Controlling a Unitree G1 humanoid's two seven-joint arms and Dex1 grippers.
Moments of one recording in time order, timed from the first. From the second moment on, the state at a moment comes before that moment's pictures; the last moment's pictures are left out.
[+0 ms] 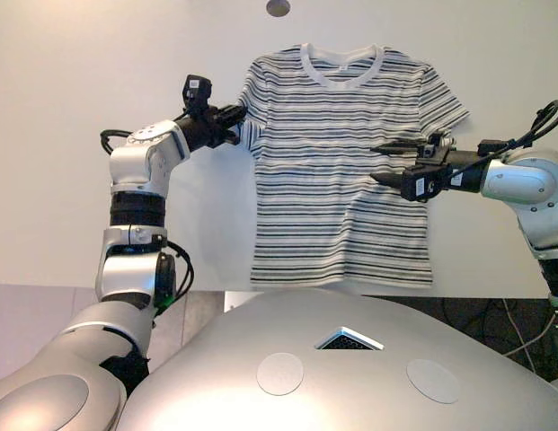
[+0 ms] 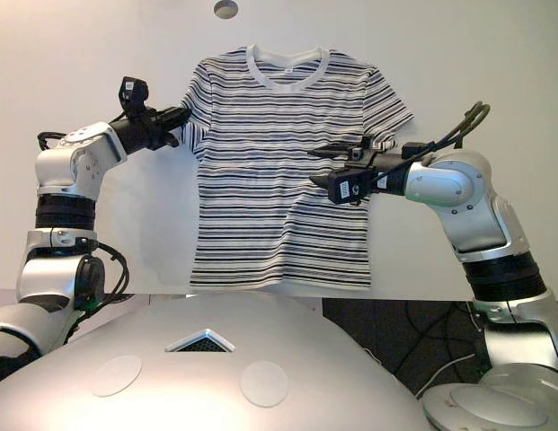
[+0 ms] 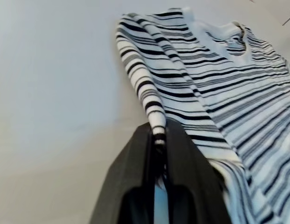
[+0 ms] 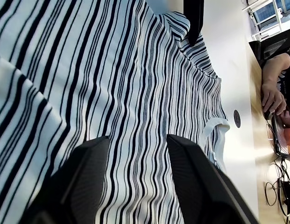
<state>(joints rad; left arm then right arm) -0.31 0.31 0.03 0.30 -0.35 0.65 -0.67 -0.01 -0.86 0.23 -0.16 -0.16 -0.36 0.94</state>
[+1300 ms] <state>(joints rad) -0.28 0.17 -0.18 0.04 -0.30 0.67 -0.53 -0.04 -0.78 0.32 -0.04 -0.22 -0.38 0.91</state>
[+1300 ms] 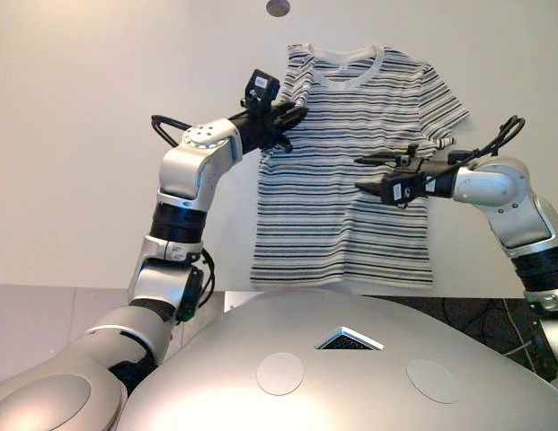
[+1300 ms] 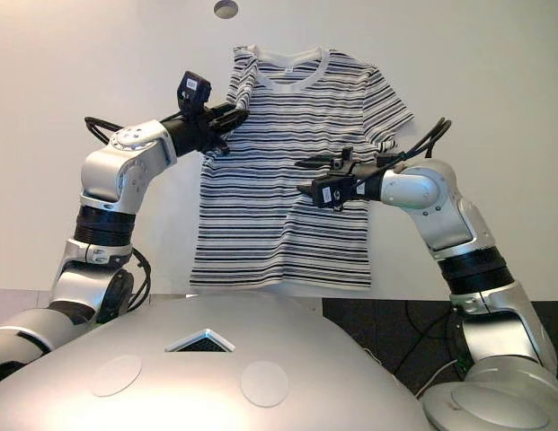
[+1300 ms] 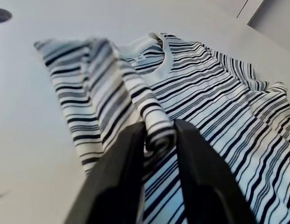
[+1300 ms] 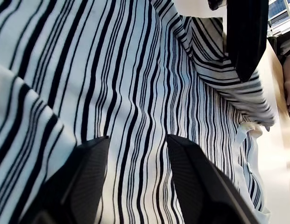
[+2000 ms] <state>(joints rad) -0.01 0.32 0.09 -0.24 -0.33 -0.01 -0.71 -0.01 -0.66 -0.22 0.16 0.26 0.22 0.56</state>
